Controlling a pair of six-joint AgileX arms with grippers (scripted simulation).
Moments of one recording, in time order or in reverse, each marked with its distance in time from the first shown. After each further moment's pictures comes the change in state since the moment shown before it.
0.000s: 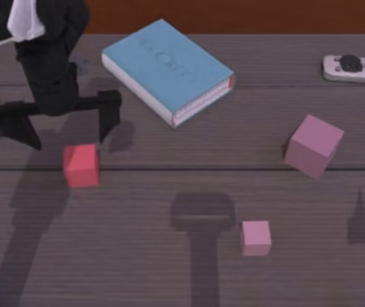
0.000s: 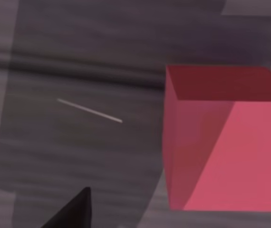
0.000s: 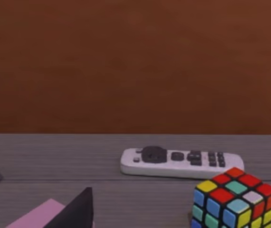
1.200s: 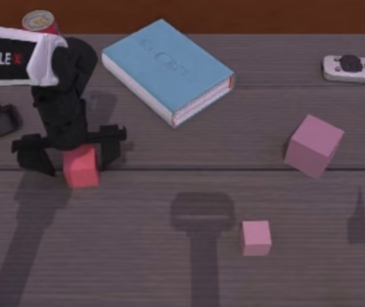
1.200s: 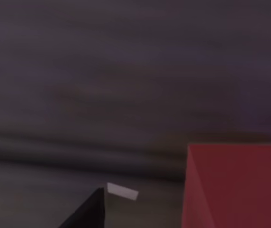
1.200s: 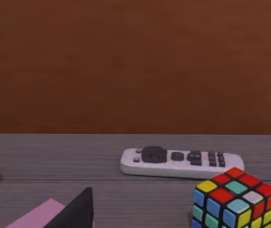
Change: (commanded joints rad) left arm 0.004 0.125 -0.167 0.295 0.003 0.004; right arm 0.000 0.000 0.000 0.000 0.000 0.000
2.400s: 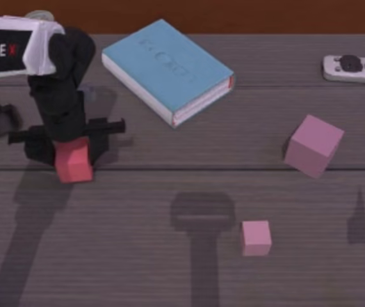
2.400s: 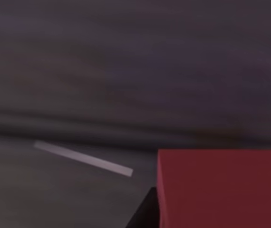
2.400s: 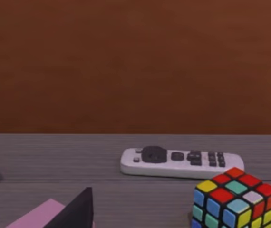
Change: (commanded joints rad) left arm -0.001 -0.053 0.048 -0.087 -0.003 0.010; right arm 0.000 0.000 0.000 0.000 0.000 0.000
